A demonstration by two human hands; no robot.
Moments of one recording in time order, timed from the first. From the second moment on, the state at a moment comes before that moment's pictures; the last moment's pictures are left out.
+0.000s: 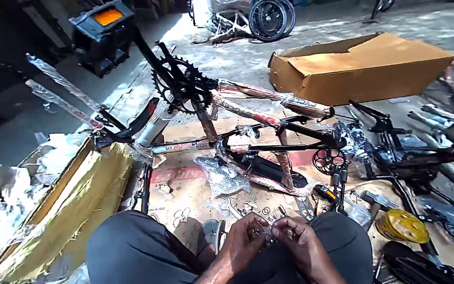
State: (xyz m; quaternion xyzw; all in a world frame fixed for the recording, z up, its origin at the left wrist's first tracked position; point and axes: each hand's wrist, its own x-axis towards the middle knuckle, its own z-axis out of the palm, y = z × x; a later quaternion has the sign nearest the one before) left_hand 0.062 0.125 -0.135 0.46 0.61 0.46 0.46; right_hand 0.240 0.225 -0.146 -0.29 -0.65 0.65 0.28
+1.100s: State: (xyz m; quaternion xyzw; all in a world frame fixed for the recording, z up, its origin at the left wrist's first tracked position) left_hand 0.026 0.134 -0.162 0.40 0.68 0.38 0.49; right_hand 0.202 0.214 -0.198 -0.38 -0.43 0.79 0.20
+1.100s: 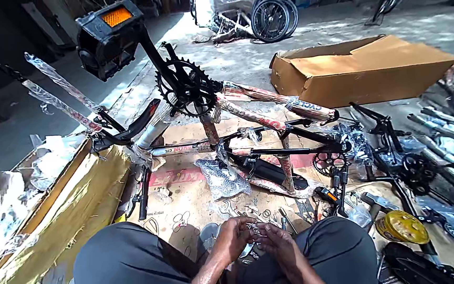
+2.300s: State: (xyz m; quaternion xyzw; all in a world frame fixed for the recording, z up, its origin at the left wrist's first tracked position) left_hand 0.029 0.127 -0.172 0.35 0.67 0.46 0.47; right_hand 0.200 0.212 -0.211 -0.34 -0.11 0.90 0.24
